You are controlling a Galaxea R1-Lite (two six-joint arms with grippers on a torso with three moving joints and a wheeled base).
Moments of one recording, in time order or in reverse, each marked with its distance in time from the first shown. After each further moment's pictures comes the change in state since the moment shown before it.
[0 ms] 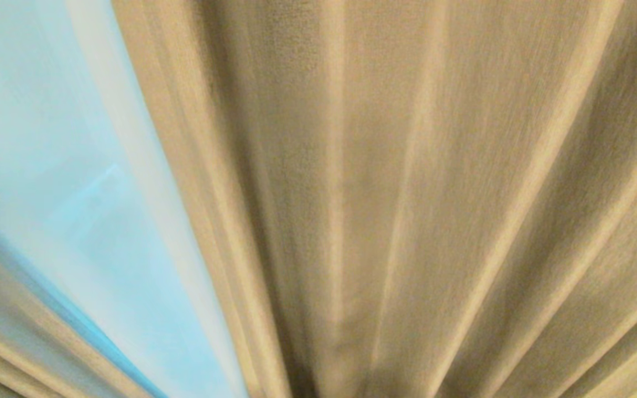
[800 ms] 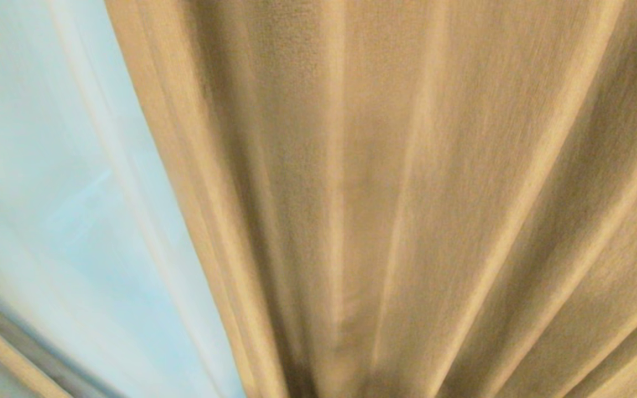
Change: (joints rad) left arm 0.168 0.252 -0.149 -0.128 -0.151 -0.056; right arm 0.000 0.000 0.000 0.000 0.000 0.000
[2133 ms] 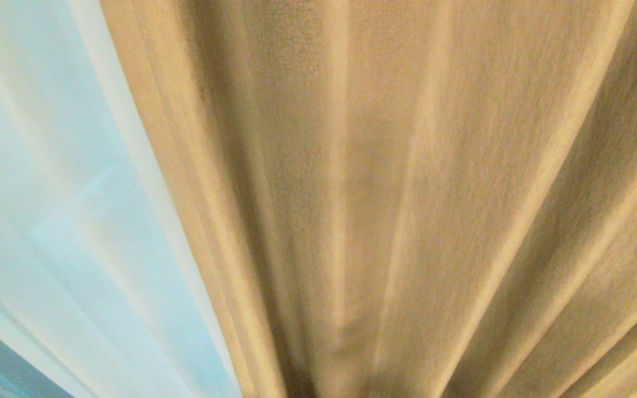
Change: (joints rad) left arm 0.192 0.255 -0.110 -0.200 -0.050 -0.117; right arm 0.000 0.000 0.000 0.000 0.000 0.000
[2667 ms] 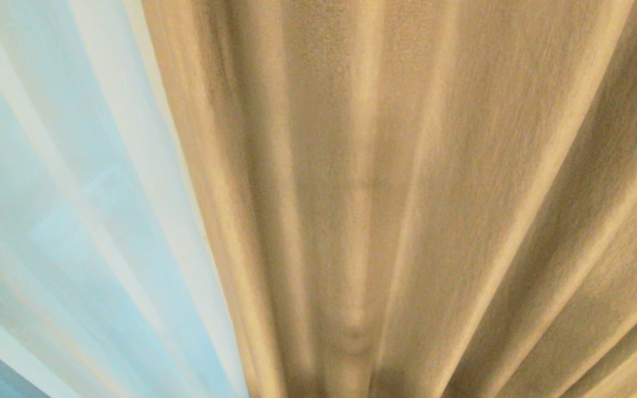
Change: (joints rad) left arm 0.086 0.071 0.012 -0.125 -0.003 -0.002; right arm 0.000 0.000 0.000 0.000 0.000 0.001
